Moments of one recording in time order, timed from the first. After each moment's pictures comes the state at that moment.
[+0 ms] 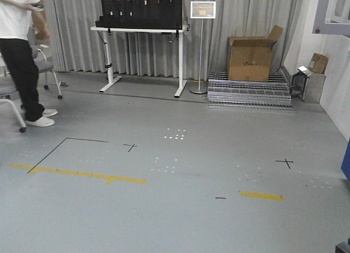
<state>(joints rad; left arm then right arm) -0.14 0.40 -0.43 -0.04 0.31 0.05 0.31 0.51 -0.45 0.32 0.25 -0.41</state>
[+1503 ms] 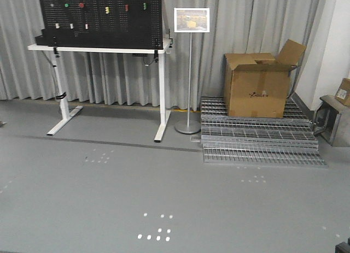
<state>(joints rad) -0.14 0.40 -0.43 -0.04 0.31 0.05 0.31 0.51 -0.45 0.32 0.25 -0.41</state>
